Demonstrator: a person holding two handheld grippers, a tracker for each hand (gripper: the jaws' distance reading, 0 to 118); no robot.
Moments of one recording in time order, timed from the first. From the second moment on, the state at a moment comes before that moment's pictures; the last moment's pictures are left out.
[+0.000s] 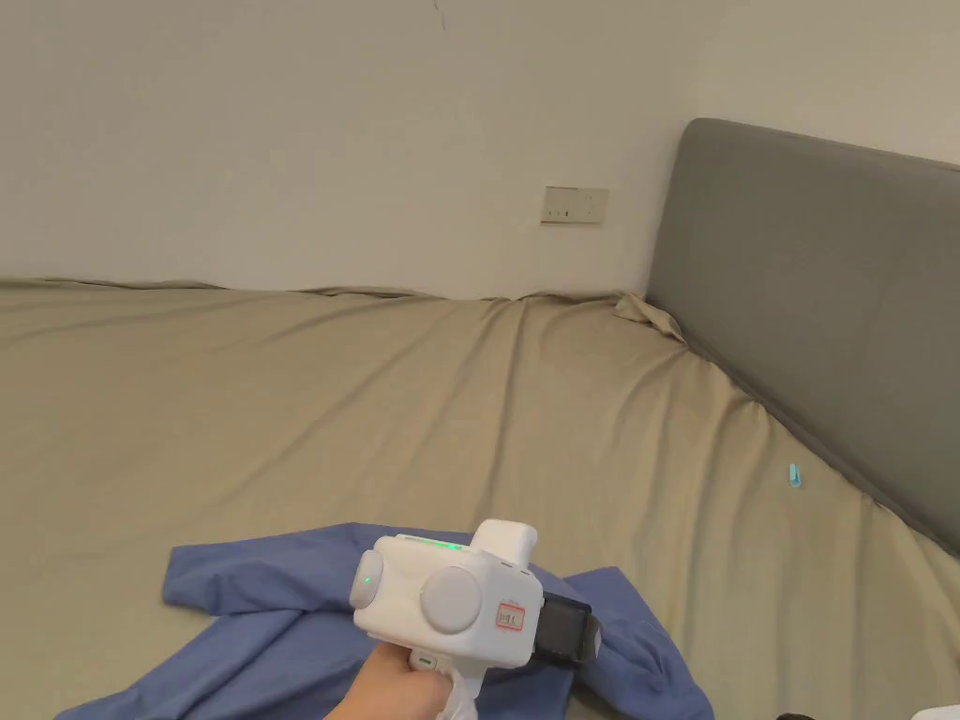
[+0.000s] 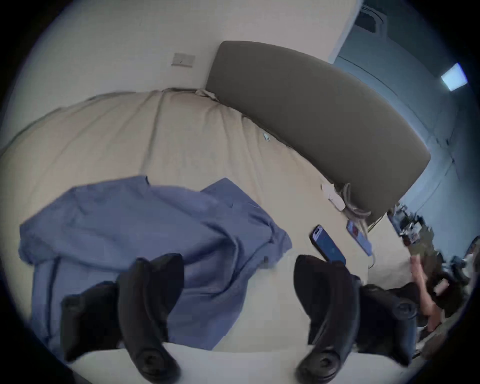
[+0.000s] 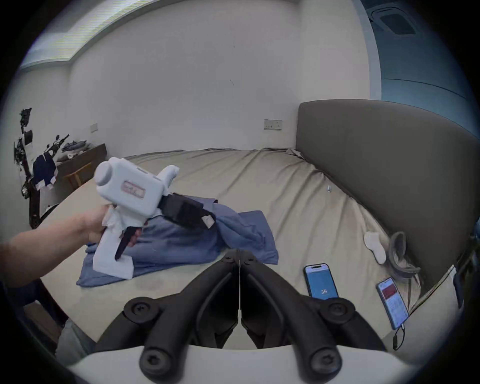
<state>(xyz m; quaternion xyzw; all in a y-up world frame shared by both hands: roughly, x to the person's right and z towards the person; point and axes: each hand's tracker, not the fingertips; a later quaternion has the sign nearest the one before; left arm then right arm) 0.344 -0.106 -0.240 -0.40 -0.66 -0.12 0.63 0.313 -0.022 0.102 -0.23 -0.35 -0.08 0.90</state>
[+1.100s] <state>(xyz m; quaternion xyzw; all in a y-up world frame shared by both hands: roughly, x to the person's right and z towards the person) 0.017 -0.141 -0.435 -0.44 -0.31 -0.05 0.84 0.357 -0.032 0.010 -0.24 -0.28 -0.09 0.93</state>
